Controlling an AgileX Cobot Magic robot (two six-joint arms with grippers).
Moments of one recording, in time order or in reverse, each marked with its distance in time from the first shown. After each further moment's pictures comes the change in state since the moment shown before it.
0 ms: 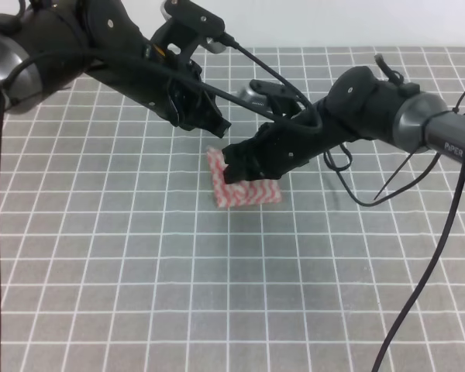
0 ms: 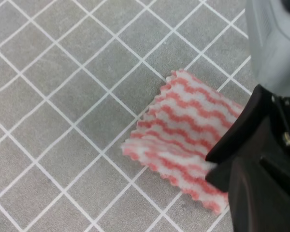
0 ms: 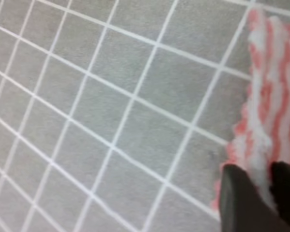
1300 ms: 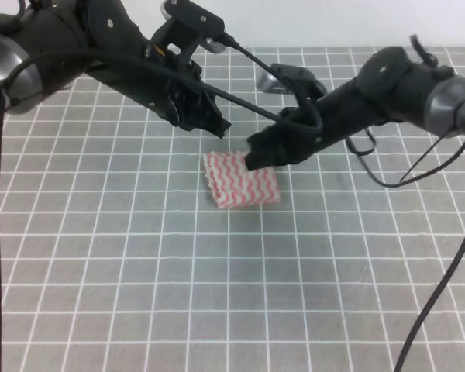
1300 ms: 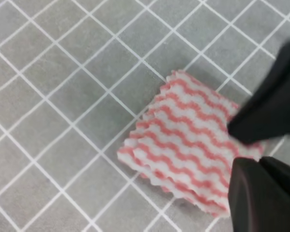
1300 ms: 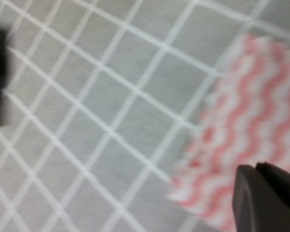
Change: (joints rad) left arm -0.001 0.014 0.001 -0.024 0.004 0.003; right arm -0.061 0.005 -0.001 -0.023 0.062 -0.104
